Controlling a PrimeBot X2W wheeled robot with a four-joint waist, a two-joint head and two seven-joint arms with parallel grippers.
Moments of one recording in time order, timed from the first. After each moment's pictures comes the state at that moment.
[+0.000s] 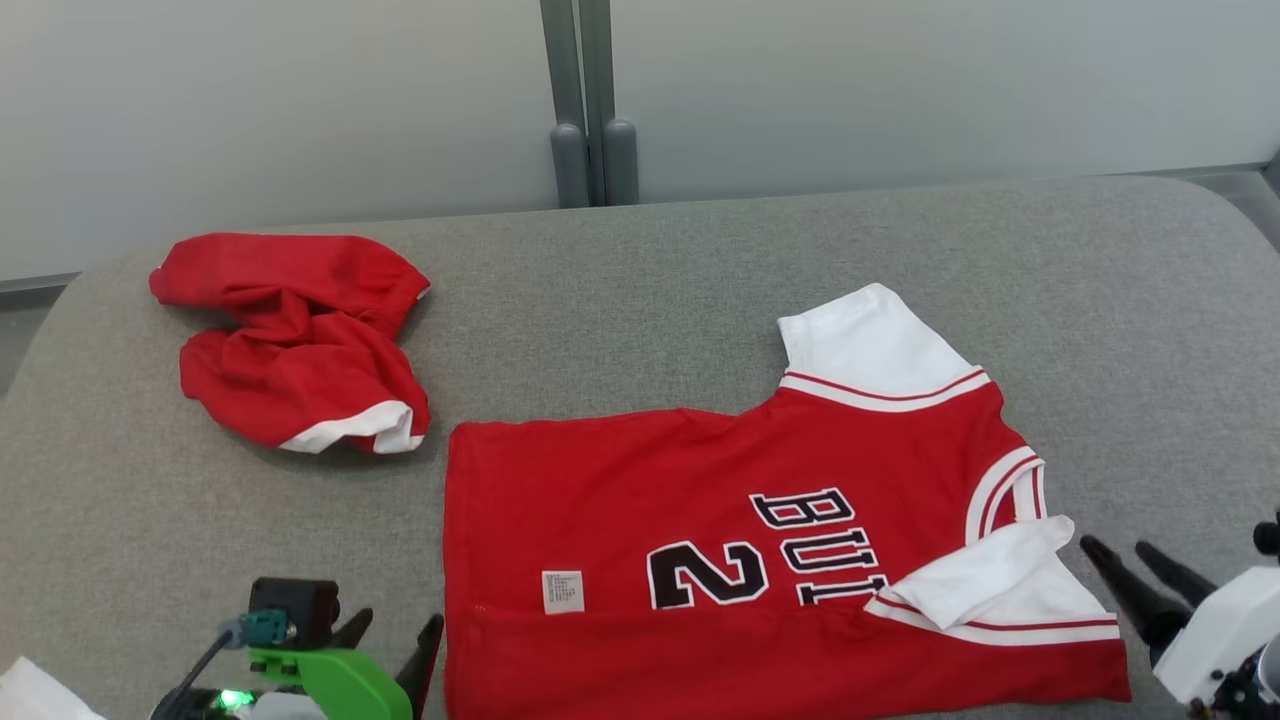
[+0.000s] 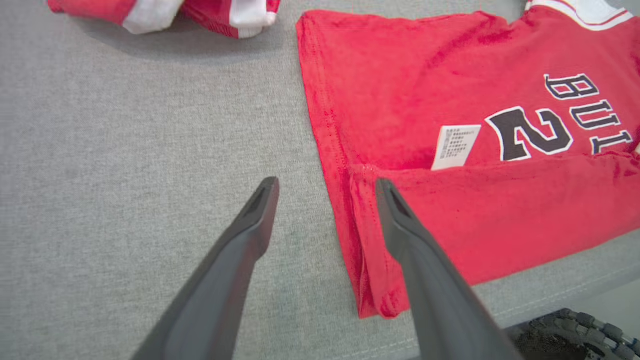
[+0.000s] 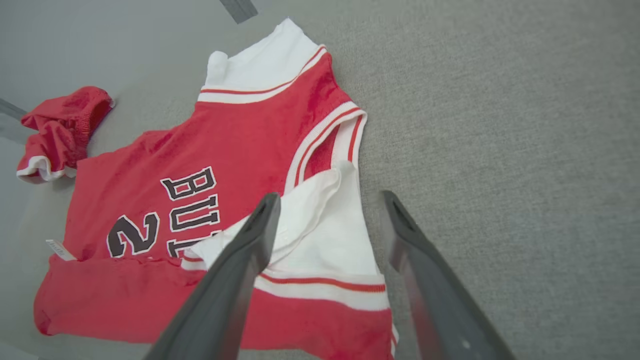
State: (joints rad) left arm -0.14 0.65 -0.81 0.00 -0.93 0.33 0.17; right arm 0.03 -0.61 0.25 0.23 1.03 0.13 0.13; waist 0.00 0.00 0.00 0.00
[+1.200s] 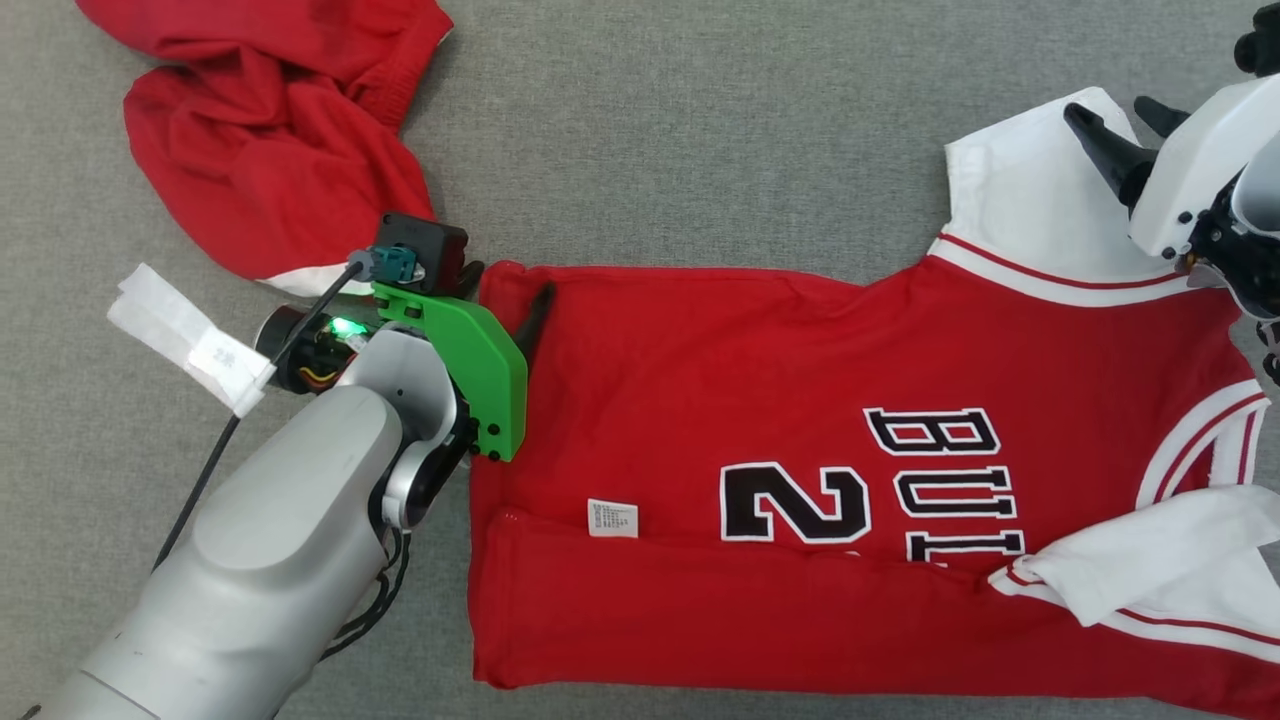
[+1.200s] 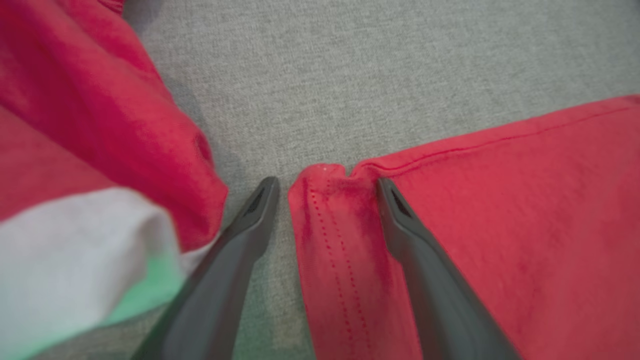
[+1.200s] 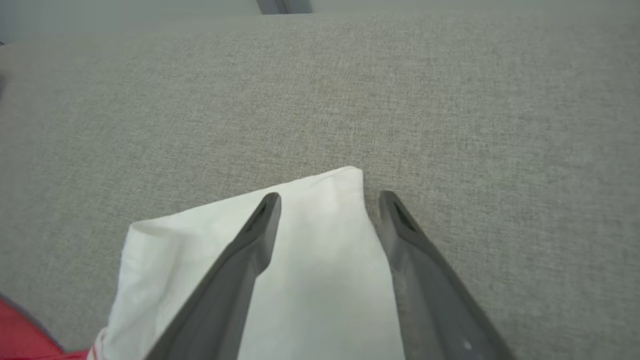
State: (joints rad) left arm -0.78 0.33 -0.87 0.46 -0.81 0.13 0.24; right arm -0.96 -0.59 0.60 0.70 0.94 0.13 0.27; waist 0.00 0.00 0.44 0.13
